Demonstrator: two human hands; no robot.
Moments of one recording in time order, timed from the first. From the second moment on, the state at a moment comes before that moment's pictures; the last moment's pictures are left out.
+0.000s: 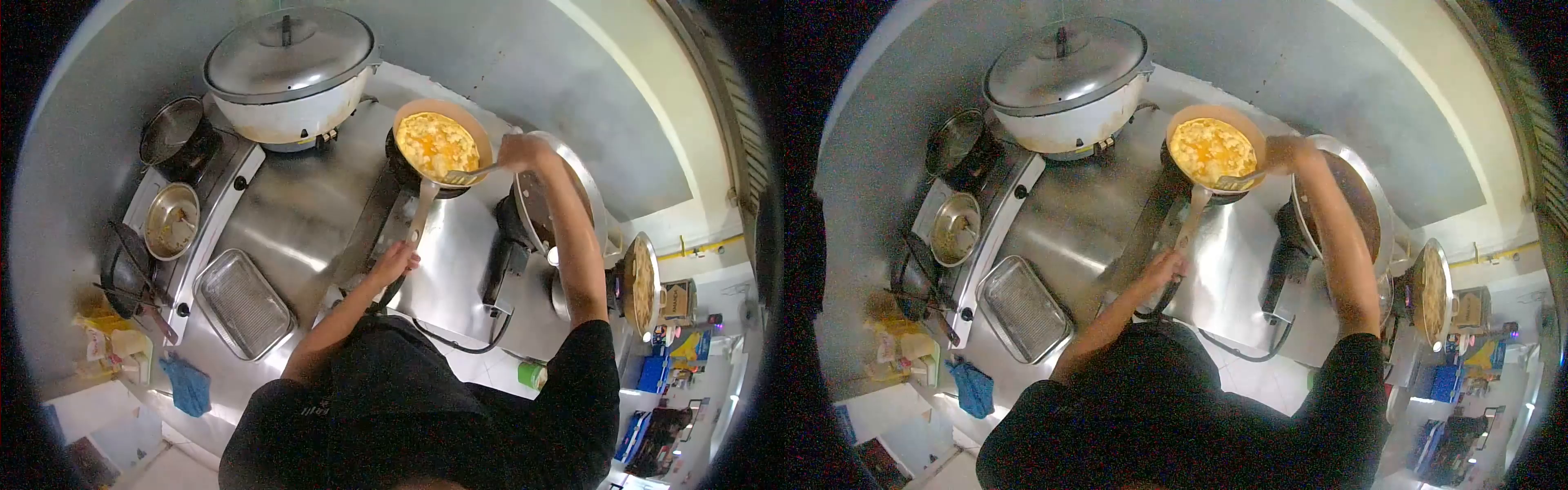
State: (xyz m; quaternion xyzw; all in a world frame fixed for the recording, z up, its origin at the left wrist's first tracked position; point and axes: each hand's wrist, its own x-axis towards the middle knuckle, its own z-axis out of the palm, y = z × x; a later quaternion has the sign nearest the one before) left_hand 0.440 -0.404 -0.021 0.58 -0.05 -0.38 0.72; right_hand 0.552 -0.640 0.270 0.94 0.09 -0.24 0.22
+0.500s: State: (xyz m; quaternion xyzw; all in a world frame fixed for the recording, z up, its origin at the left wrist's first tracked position) left_hand 0.407 -0.352 -0.136 0.82 -0.04 -0.26 0.50; right_hand 0.585 -0.684 0.126 0.94 0.16 -0.07 0.29
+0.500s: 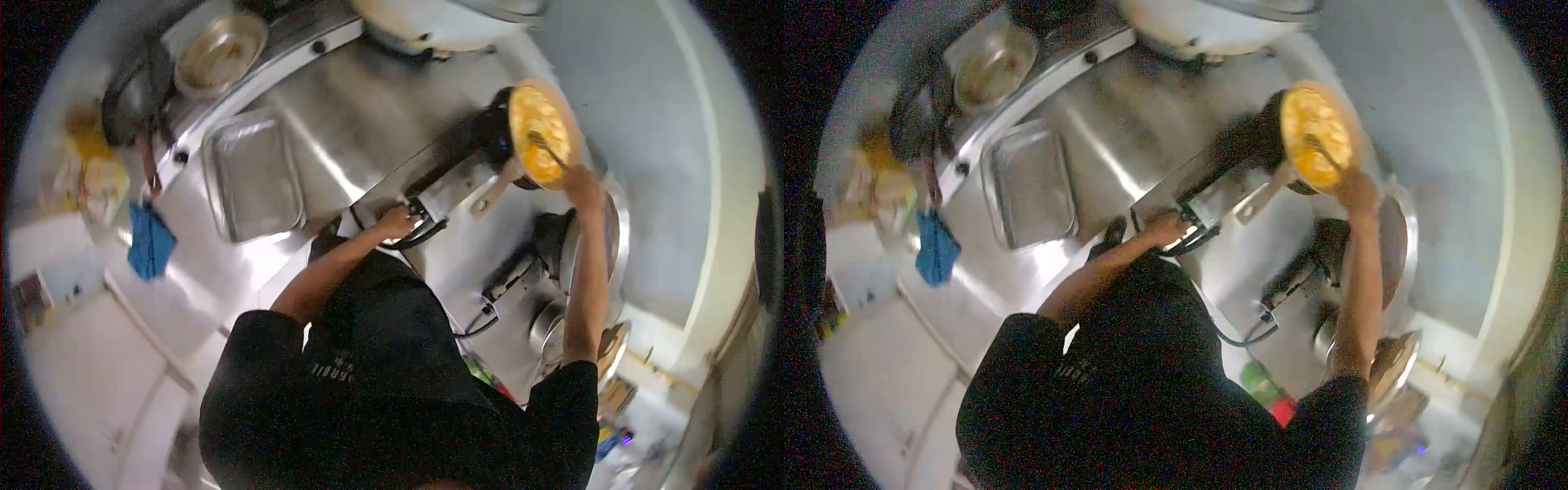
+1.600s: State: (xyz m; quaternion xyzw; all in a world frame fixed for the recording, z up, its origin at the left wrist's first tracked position) left_hand 0.399 -0.361 -0.143 0.81 -0.03 -0.16 0.56; right_hand 0.571 -0.695 0.140 0.98 0.00 -0.13 0.13
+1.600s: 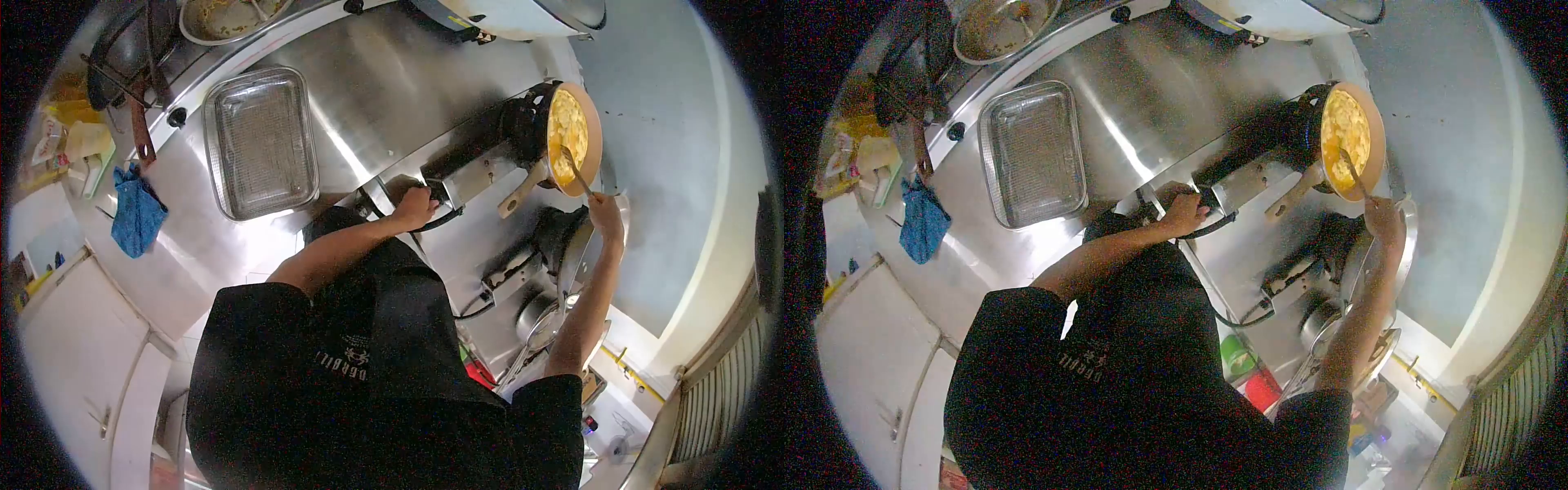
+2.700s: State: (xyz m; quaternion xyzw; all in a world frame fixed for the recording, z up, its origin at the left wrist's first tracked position) left_hand 0.456 -0.411 -0.048 0.64 -0.11 -0.32 0.69; right_hand 0.621 -0.599 0.131 0.96 0.15 -0.11 0.20
